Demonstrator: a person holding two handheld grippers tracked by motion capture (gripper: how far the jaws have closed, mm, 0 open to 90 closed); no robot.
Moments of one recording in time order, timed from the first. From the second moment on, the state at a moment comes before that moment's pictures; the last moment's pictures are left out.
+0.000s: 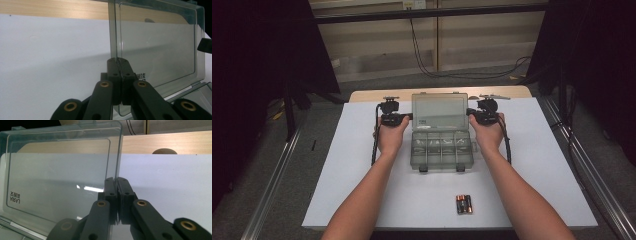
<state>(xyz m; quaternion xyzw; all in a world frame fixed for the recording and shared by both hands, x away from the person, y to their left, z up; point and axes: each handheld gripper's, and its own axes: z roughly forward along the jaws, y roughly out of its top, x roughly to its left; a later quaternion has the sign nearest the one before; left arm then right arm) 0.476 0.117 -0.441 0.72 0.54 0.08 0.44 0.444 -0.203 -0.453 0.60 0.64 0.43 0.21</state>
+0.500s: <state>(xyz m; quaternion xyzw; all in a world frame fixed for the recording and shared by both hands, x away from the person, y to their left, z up) 0.484 0.120 -0.450 0.71 0.55 0.04 0.44 0.451 -0.202 -0.463 0.61 0.64 0.42 0.20</state>
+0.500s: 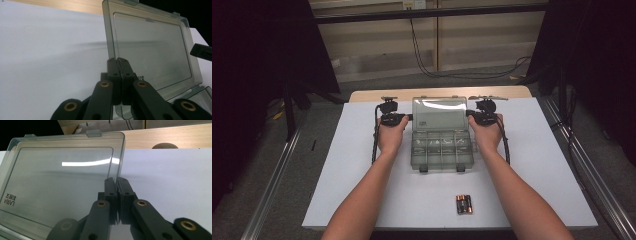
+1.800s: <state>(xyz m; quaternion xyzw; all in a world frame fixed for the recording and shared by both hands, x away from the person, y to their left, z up) 0.462 0.100 -0.438 0.77 0.47 0.02 0.43 0.421 -0.215 -0.450 0.53 0.68 0.45 0.23</state>
